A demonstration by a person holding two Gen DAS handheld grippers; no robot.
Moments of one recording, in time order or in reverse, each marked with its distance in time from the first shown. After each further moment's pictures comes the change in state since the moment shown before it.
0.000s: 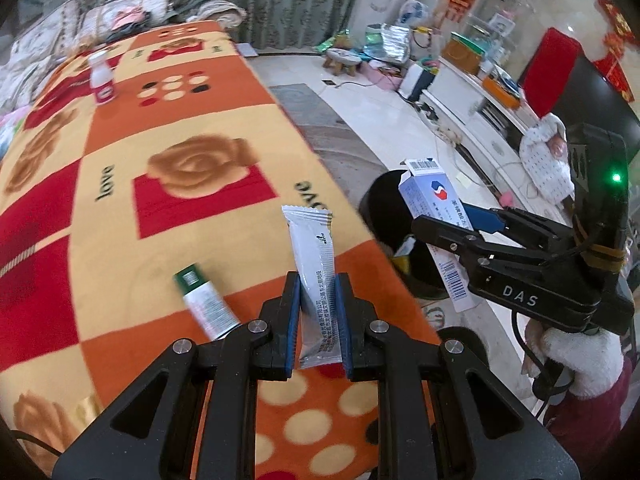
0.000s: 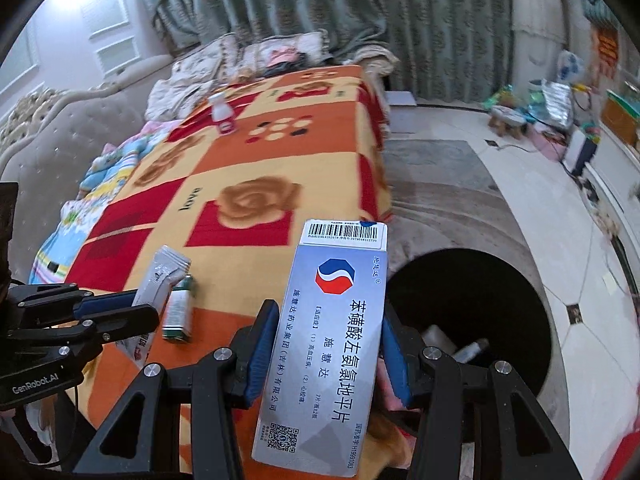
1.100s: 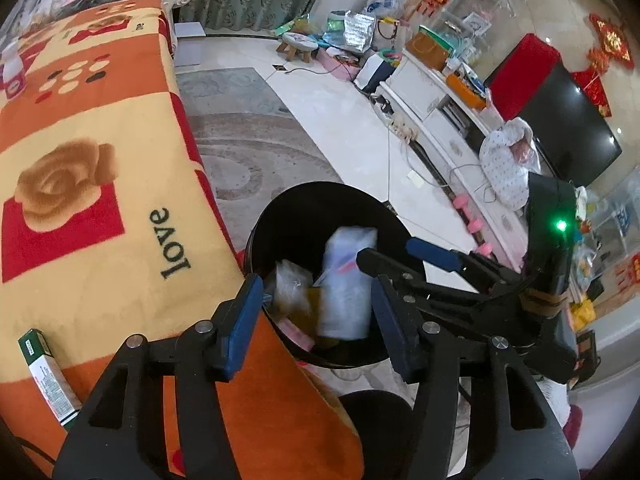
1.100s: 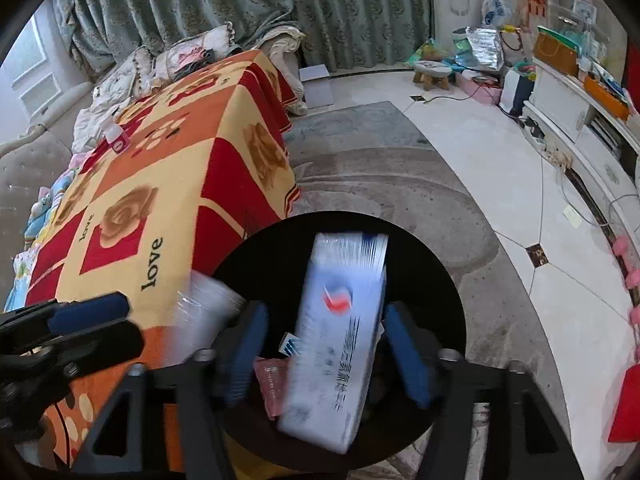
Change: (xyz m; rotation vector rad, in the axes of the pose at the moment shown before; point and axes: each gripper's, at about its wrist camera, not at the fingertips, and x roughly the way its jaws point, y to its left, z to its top) left arm 0.083 -0.063 0.047 -0.042 0.048 -0.196; right arm 0.026 -0.121 -0.016 0.209 0.061 -0.146
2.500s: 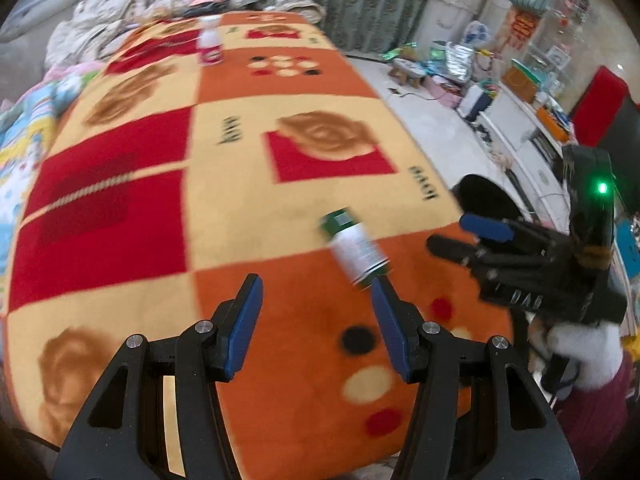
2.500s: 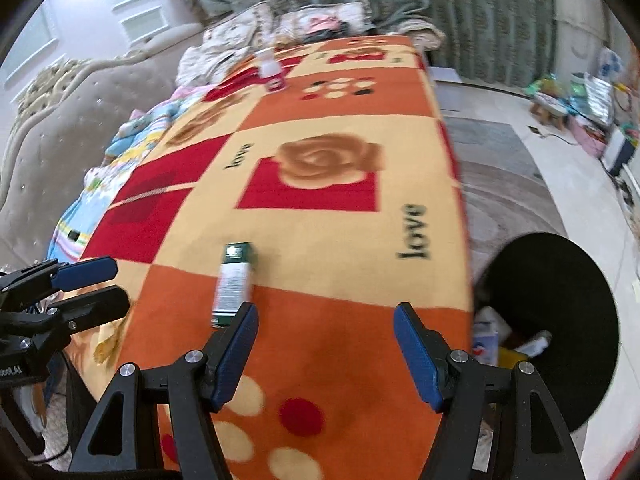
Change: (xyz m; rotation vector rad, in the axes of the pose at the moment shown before) left arm -0.171 0.146 -0.116 -0.140 -0.082 0.351; right arm -0.005 0.194 -0.034 -0.299 0.054 0.258
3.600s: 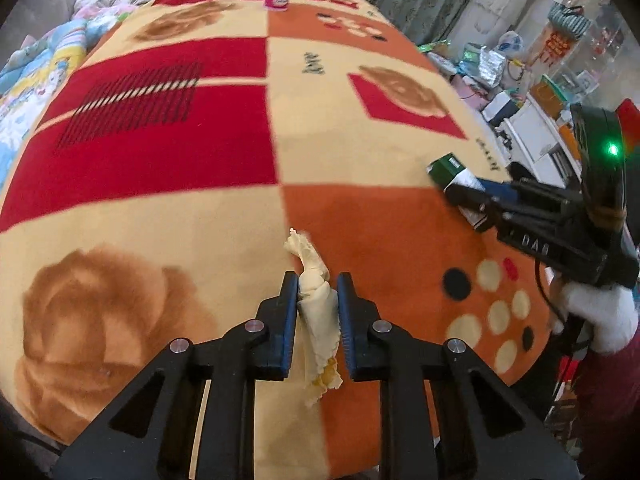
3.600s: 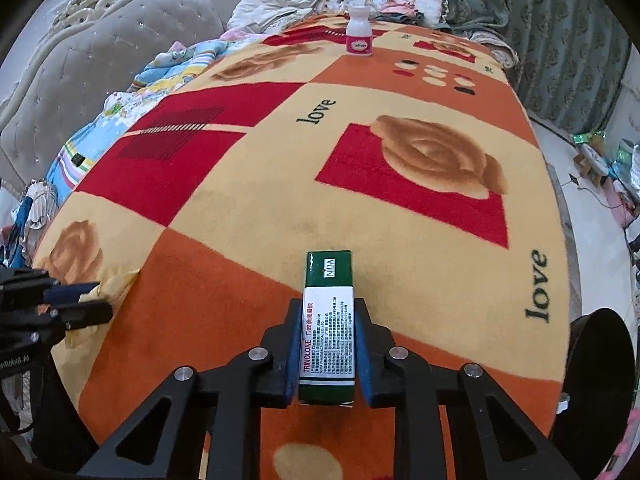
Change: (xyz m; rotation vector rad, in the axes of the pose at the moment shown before) left arm 0.023 0.061 -0.045 -0.120 0.056 -0.020; right arm 0.067 0.071 0.010 -0.242 0.082 -0.014
